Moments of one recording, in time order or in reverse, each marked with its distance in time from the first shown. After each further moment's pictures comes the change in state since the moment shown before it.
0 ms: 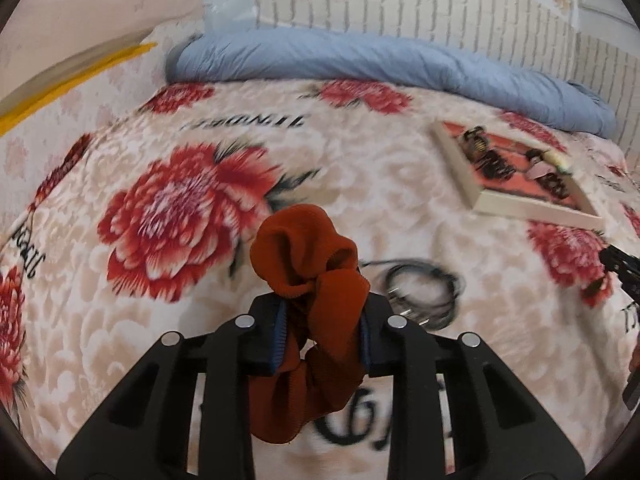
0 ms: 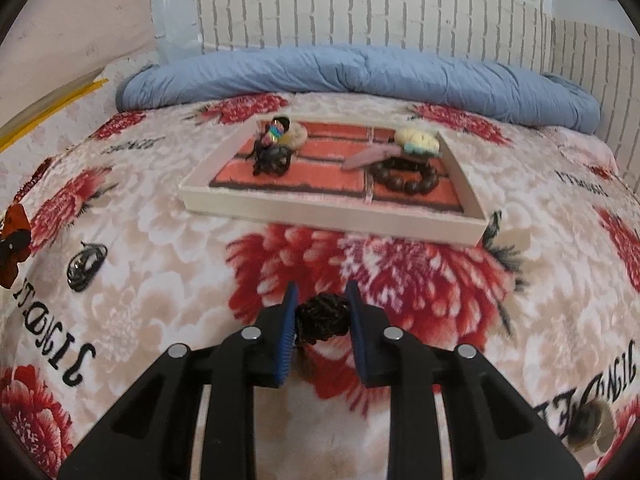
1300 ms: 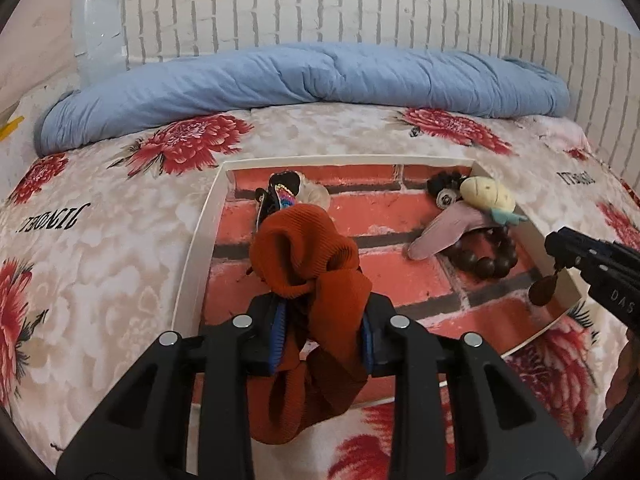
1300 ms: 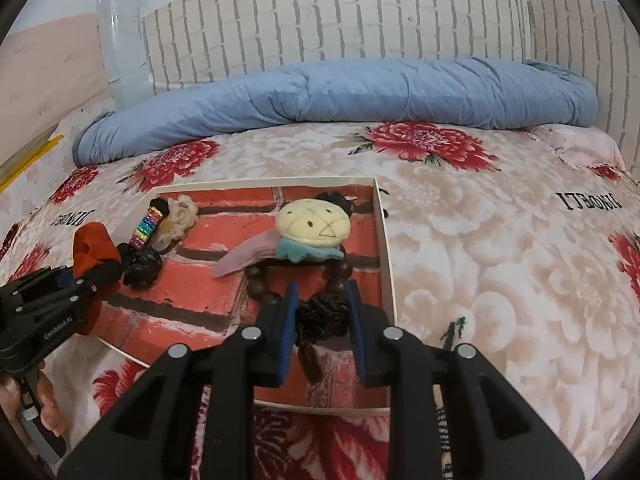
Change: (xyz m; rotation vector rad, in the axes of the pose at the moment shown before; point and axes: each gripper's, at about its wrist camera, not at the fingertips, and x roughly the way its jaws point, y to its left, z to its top) left arm 0.151 -0.260 0.099 0.155 -0.065 -0.185; right arm 0.114 -0.123 0.083 0.100 -0.042 -0.003
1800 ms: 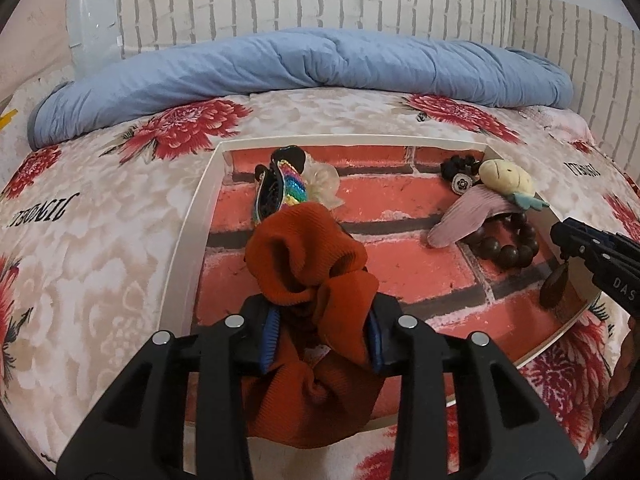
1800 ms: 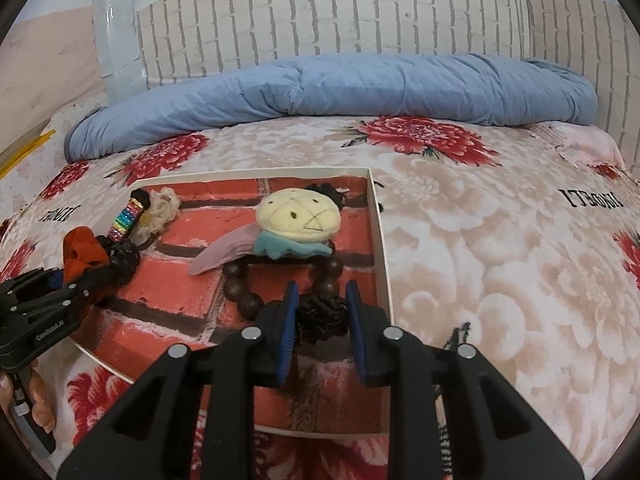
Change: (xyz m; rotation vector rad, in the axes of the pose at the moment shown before) left arm 0.024 0.007 -0.006 -0.003 0.032 -0.009; right arm 0.020 -0.006 -0.007 0.001 -0.007 -0.030
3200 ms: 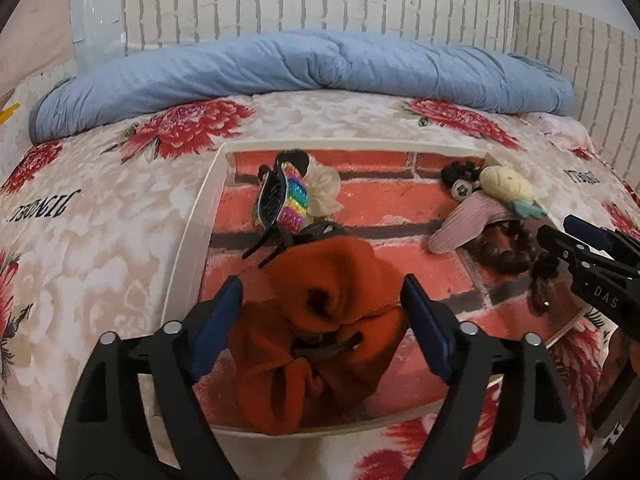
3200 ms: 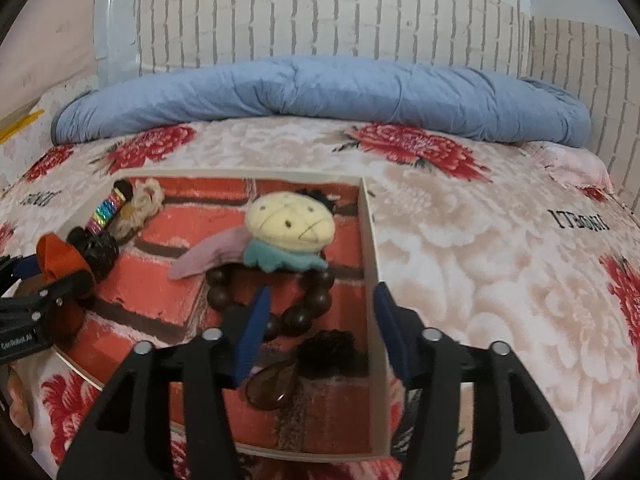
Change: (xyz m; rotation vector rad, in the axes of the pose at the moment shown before) left arm -0.006 0.003 0.002 -0.020 -0.017 -0.007; right arm 0.002 0.007 0.011 -0.052 -0.023 -0.075
